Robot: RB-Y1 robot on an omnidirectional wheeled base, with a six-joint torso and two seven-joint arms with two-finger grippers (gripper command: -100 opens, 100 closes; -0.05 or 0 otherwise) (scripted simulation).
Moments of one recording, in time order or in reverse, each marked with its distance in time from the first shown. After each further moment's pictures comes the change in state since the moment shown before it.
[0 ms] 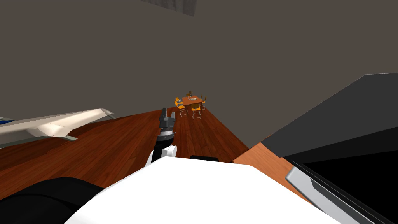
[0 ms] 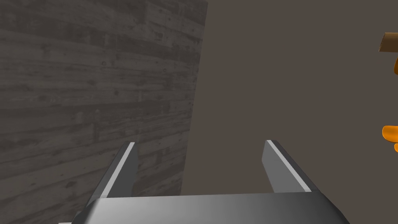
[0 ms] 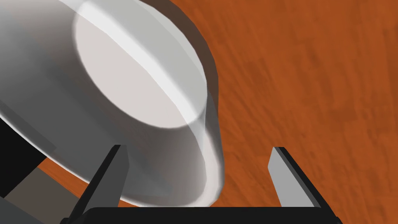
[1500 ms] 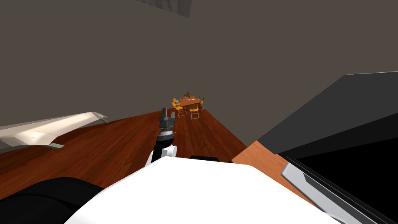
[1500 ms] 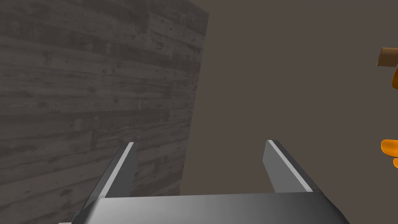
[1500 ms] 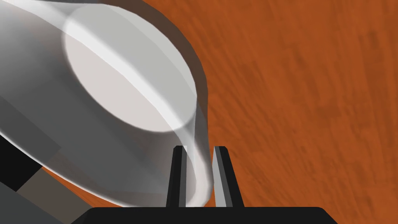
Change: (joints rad) left arm 0.000 0.000 0.000 0.000 0.000 0.000 0.000; right arm 0.108 -0.079 0.029 -0.236 -0.030 0.119 -0.023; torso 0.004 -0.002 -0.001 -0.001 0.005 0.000
